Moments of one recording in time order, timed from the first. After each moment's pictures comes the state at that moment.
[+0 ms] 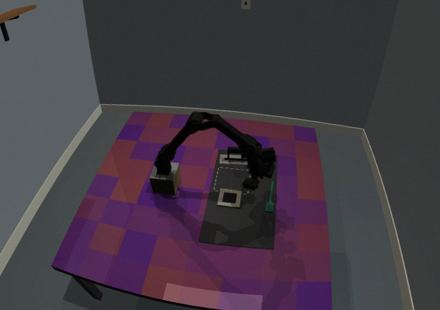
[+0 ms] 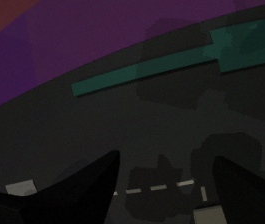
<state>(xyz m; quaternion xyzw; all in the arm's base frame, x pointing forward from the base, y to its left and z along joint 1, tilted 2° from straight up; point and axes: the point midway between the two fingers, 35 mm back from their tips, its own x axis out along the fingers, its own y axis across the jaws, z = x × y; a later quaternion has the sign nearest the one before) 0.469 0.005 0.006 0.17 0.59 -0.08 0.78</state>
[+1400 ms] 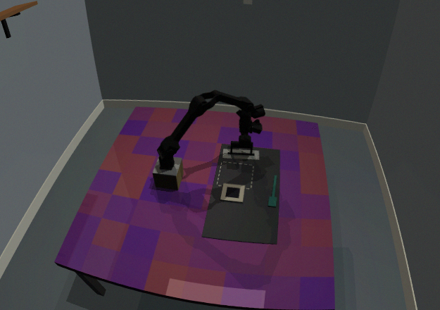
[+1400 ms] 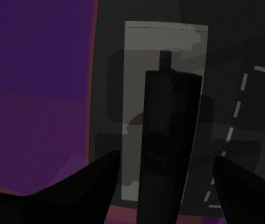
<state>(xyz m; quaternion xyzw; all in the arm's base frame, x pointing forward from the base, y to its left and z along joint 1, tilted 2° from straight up) 0.367 0.245 0.012 -0.02 0.70 0.03 0.71</state>
